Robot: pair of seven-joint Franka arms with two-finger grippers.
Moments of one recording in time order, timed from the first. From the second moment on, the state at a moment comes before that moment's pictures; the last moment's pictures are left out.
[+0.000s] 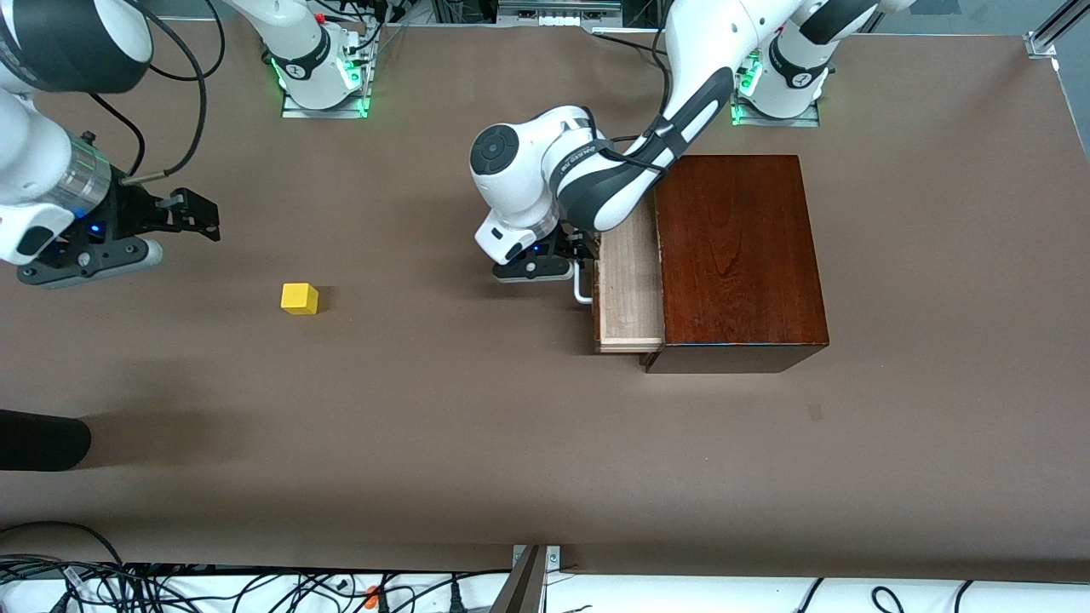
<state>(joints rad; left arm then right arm) -0.58 0.81 -0.41 -1.28 0.46 1.88 -1.06 0.16 0.14 -0.06 -1.57 -0.02 1.61 -0.16</state>
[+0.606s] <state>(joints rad) -0.63 0.87 -0.42 -1.18 0.46 1.93 -1.10 0.15 0.27 -0.06 -1.57 0.00 1.64 -0.17</state>
